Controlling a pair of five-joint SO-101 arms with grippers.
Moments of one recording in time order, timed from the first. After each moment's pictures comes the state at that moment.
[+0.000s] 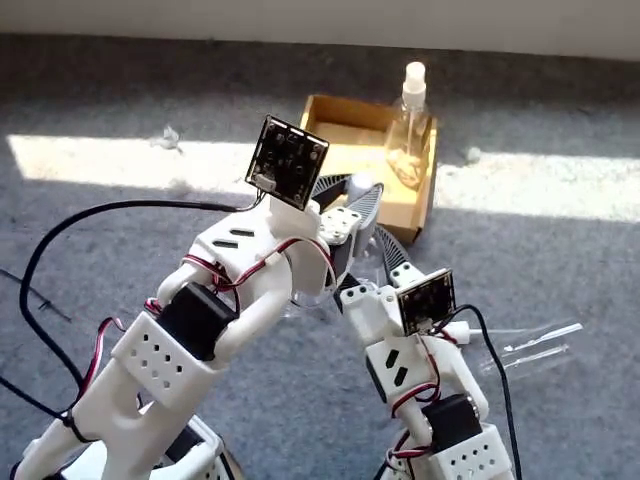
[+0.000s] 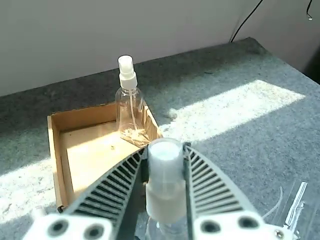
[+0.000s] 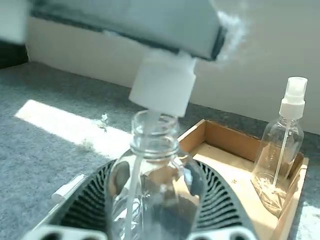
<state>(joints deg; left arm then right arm) 33.5 -45.4 32.2 41.1 14.7 -28.0 -99.6 91.2 19.1 4.2</state>
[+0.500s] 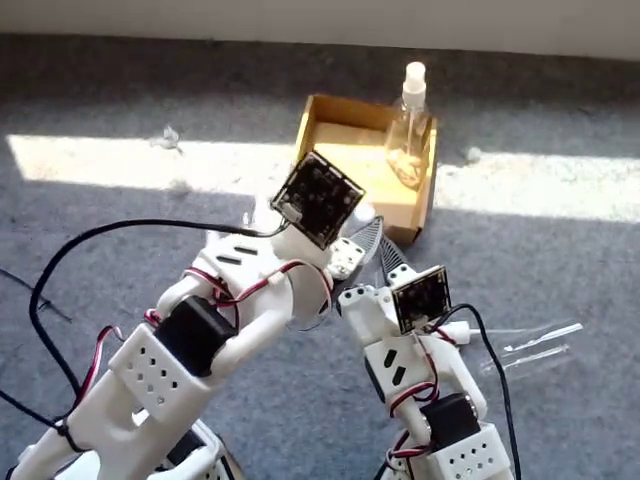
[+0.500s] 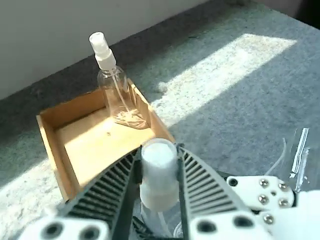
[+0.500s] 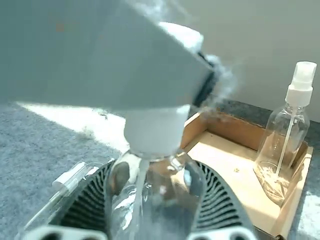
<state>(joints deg) 37.5 -46.5 34.2 48.7 3.2 -28.0 -99.0 91.4 19.6 4.2</state>
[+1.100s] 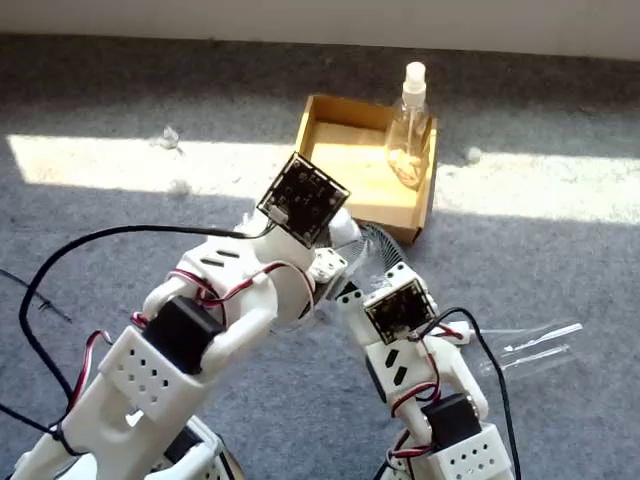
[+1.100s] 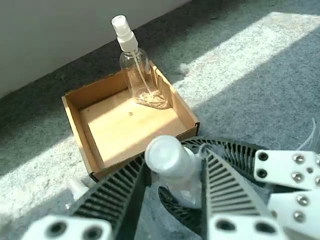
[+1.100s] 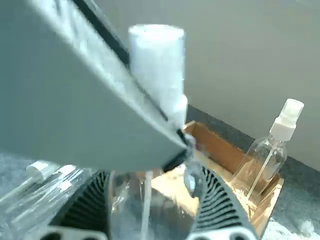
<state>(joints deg) 30.7 -46.8 35.7 54.9 1.2 -27.8 -99.2 91.2 19.5 17.8</state>
